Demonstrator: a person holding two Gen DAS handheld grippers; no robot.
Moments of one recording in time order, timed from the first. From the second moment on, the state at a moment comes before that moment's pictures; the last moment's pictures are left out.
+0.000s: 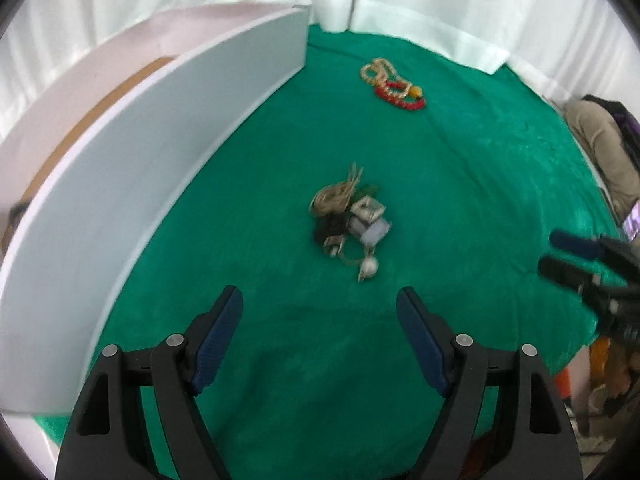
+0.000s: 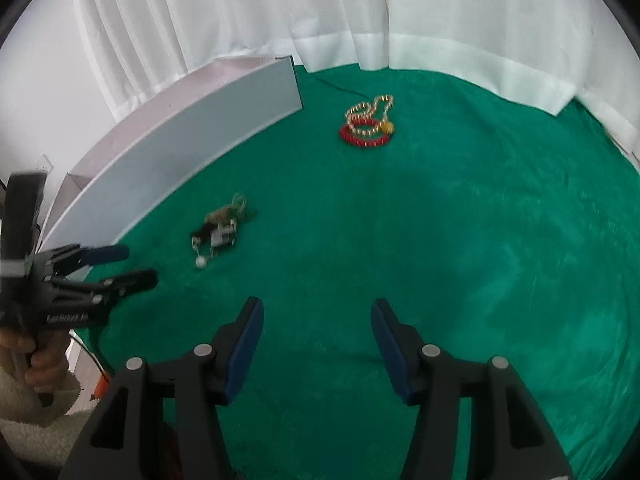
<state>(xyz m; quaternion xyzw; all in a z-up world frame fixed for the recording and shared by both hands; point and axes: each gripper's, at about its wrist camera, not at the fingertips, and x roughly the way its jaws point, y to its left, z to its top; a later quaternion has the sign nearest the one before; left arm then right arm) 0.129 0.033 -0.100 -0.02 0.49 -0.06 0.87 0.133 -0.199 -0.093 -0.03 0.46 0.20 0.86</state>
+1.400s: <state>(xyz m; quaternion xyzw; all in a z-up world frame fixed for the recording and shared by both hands) 0.182 0.082 -0.072 -0.12 0.48 -0.09 0.86 0.124 -0.184 -0.098 -0.03 0.47 0.23 0.85</state>
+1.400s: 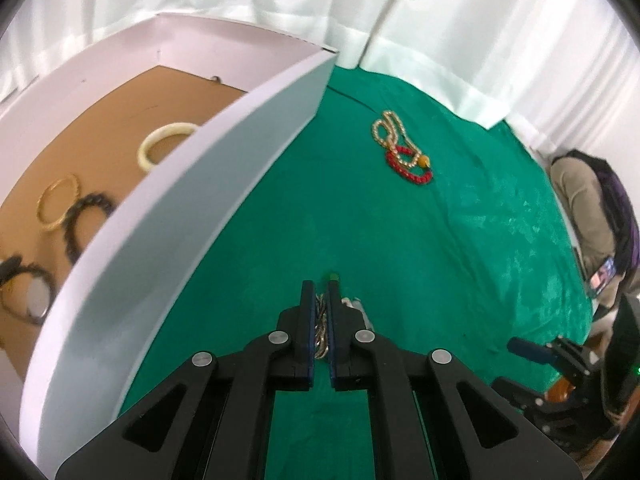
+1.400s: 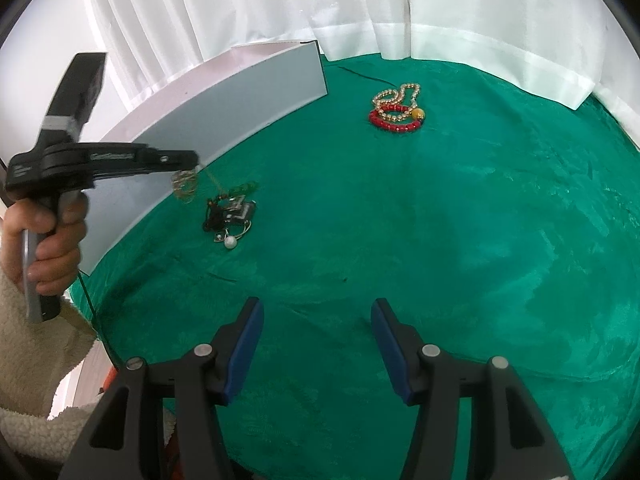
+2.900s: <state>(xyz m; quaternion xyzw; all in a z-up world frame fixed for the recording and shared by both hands) 0.097 0.119 -0.096 -0.15 0.50 -0.04 0.85 0.184 -0.024 -0.133 -0.26 0.41 0.45 0.75</state>
